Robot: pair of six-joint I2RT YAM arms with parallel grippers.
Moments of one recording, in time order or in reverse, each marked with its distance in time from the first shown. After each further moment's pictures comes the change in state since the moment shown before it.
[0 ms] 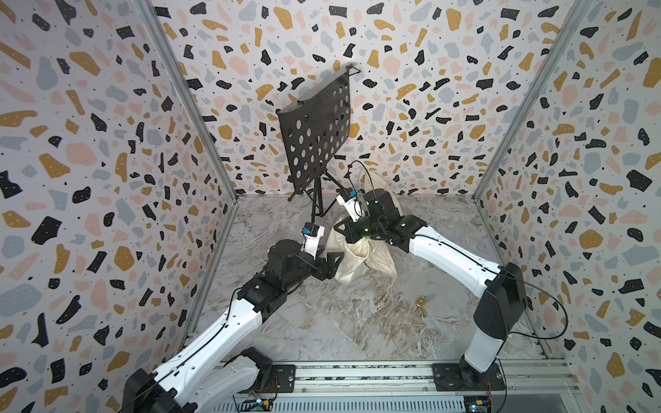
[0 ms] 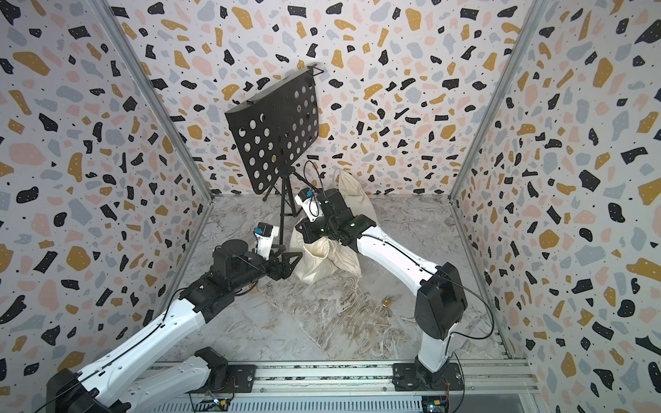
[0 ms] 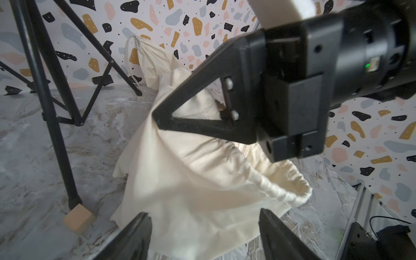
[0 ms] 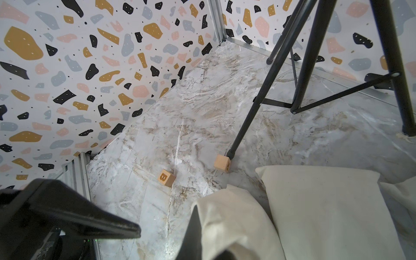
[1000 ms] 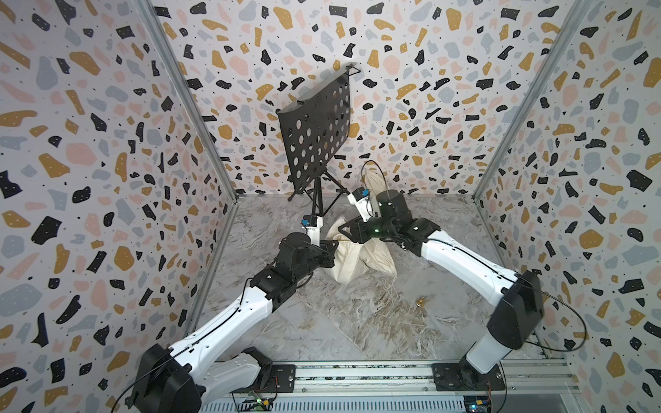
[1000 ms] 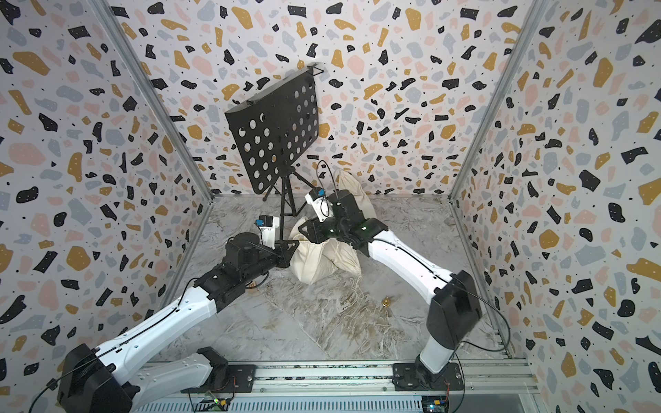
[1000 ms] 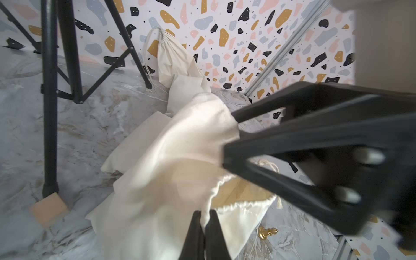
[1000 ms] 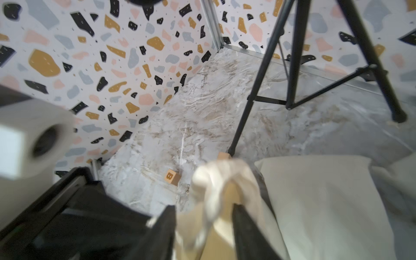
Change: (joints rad) left arm -0.022 0.129 0.056 0.049 -0.143 -0.248; right arm -0.062 -0.196 -0.179 0.042 -0.041 0.046
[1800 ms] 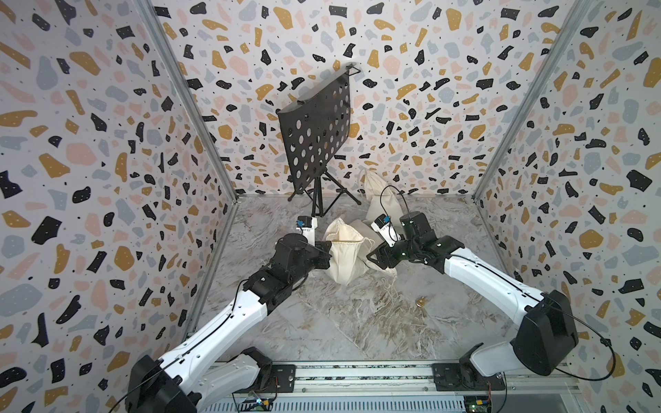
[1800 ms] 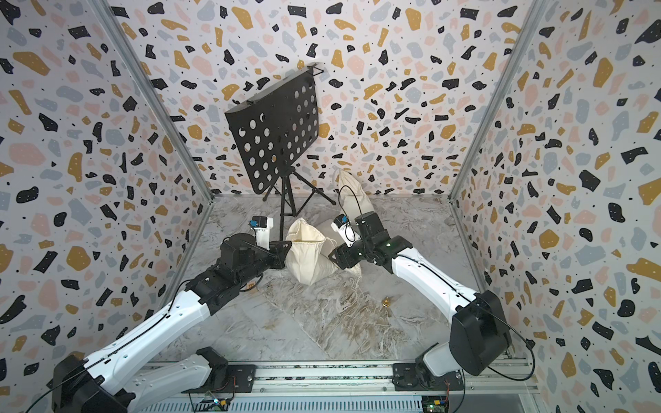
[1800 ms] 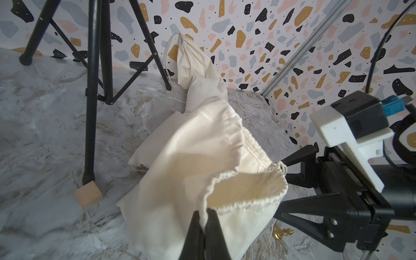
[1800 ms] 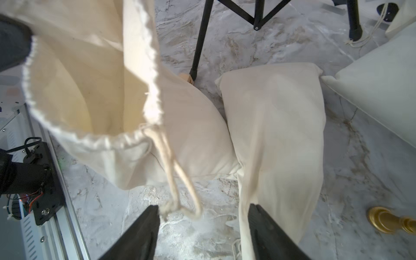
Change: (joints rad) left arm 0.000 -0.052 0.021 -0.109 -0.071 0.029; right arm -0.092 -0.135 -0.293 -0.118 0.001 -0.239
